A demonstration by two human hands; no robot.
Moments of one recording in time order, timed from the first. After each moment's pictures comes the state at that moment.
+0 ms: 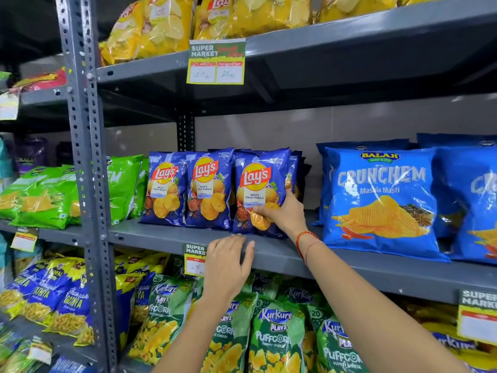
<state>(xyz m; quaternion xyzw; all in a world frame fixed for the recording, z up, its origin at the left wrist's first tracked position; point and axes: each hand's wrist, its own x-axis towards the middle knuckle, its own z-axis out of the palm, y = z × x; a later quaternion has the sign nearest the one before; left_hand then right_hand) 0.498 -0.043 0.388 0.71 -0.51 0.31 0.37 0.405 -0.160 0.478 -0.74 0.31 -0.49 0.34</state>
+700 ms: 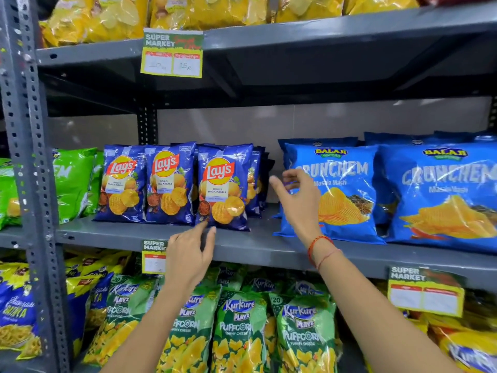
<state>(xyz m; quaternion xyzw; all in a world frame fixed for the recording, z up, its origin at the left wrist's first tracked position) 0.491 -0.042 0.400 0.69 -0.50 0.30 0.42 0.306 -0.142 0.492 -0.67 0.25 -0.66 0.21</state>
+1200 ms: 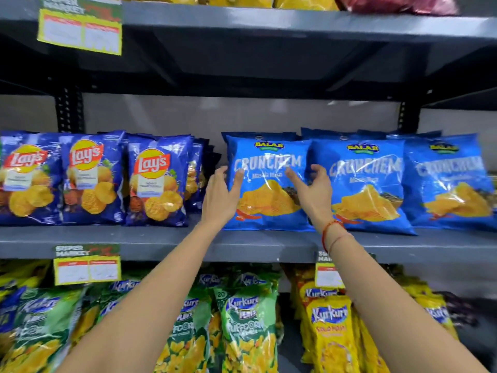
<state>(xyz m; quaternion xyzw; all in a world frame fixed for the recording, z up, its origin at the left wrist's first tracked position) 0.355 -0.150 0.484 0.58 -0.56 0.03 0.59 0.177 -0.198 0.495 -0.62 0.41 -0.64 0.22</state>
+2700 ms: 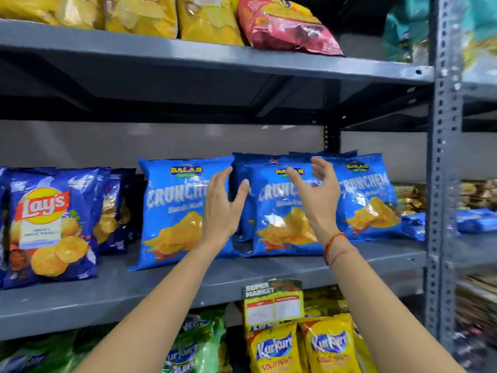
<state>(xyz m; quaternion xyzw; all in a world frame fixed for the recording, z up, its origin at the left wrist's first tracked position) 0.220 -0.194 0.519 0.41 -0.64 0.04 0.65 0.051 -0.209 0.532 -0.52 0.34 -0.77 0.12</state>
